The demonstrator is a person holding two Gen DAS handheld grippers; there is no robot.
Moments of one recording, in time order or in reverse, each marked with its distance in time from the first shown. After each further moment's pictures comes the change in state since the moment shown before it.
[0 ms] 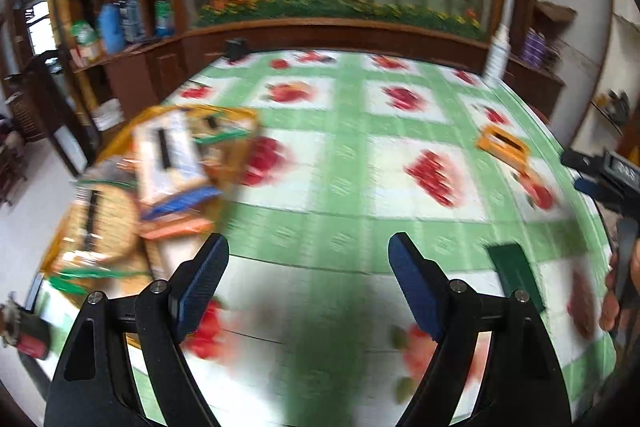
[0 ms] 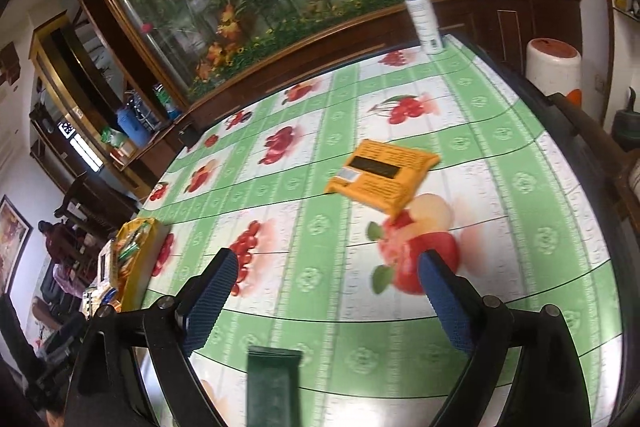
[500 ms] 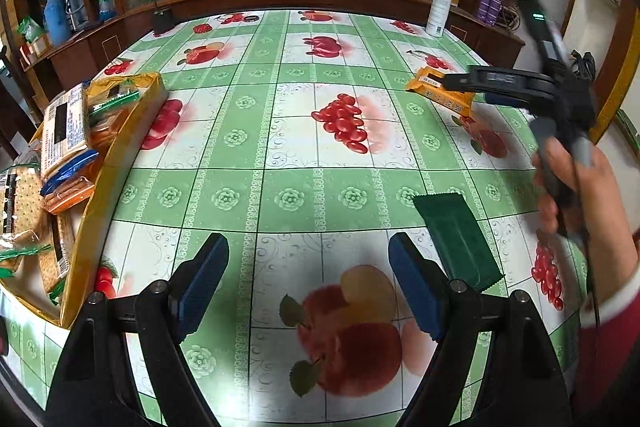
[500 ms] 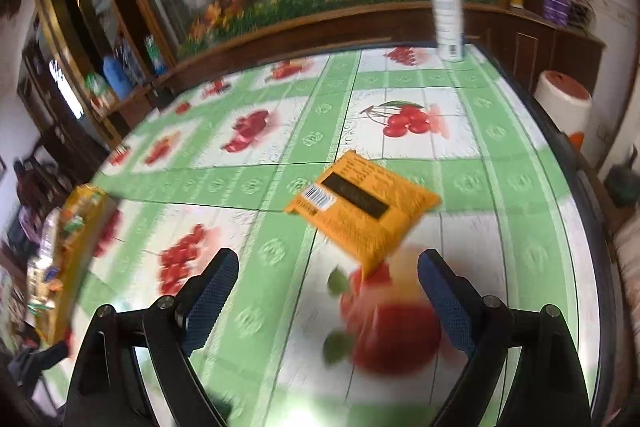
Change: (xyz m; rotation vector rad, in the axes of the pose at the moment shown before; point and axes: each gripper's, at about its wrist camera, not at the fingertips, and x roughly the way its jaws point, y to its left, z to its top) left arm 0.014 -0.056 -0.017 0.068 0.115 -0.128; right arm 0.074 0.000 0.038 -0.206 0.092 -0.109
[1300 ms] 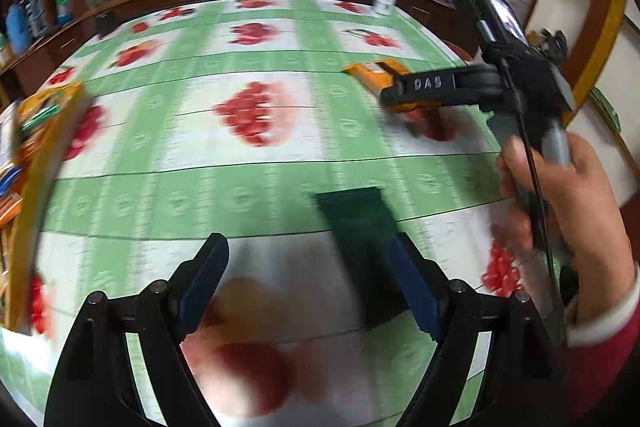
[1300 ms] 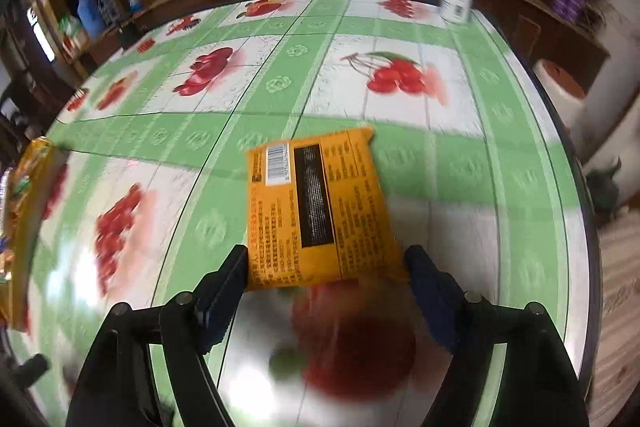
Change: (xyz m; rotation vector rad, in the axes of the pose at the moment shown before) left arm 0.023 -0.075 0.005 0.078 0.052 -0.119; right arm 0.032 -0.009 -0.006 -0.058 0.186 -0.110
